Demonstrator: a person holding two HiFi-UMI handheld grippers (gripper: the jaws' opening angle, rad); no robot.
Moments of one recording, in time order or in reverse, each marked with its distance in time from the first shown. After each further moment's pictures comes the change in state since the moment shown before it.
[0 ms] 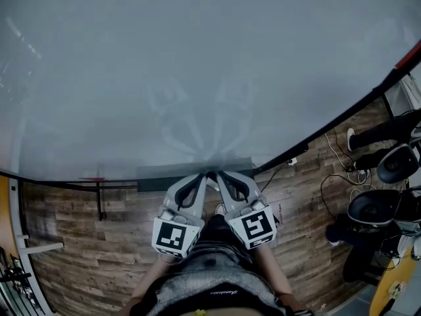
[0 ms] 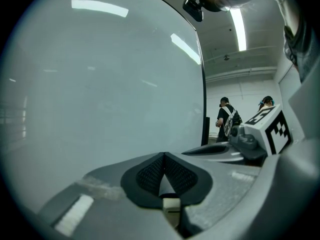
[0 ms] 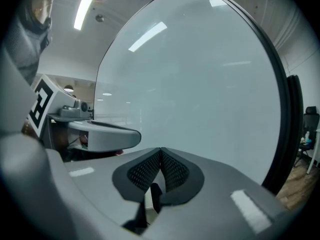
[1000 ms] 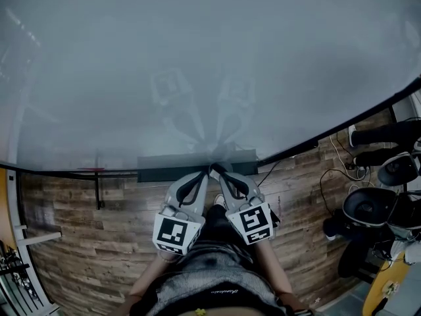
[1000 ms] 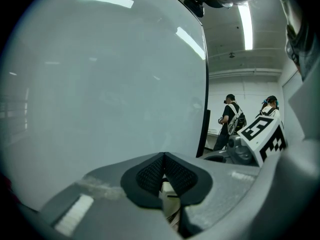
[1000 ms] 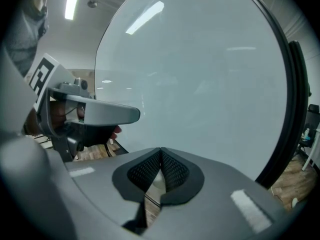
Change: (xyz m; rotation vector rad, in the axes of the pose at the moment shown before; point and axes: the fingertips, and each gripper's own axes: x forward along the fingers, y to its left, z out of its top) left arm -0.007 0.006 -0.025 -0.017 0.077 -0.014; right arm 0.007 0.011 -0.058 0.014 0.185 0.024
